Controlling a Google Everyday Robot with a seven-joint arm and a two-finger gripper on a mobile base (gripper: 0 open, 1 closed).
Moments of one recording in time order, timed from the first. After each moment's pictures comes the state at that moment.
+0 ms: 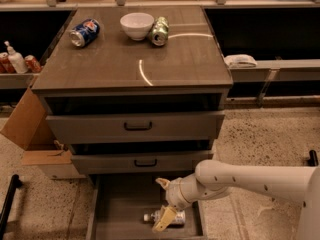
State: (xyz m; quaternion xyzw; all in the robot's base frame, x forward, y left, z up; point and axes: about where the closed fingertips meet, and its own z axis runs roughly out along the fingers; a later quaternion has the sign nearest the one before) arm 0.434 0.010 0.431 -0.60 0.69 0.32 0.25
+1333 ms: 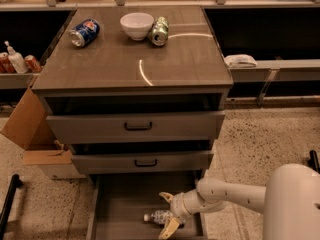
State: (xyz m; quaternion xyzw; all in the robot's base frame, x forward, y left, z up) arm 0.445 -0.006 0.275 -0.59 0.67 0.36 0.26
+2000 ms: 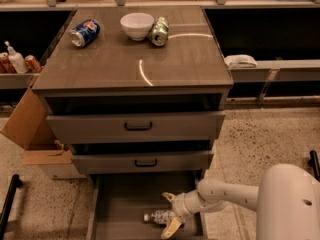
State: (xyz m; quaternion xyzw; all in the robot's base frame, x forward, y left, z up) arm 0.456 -0.016 0.249 -0.59 0.68 0.34 0.25
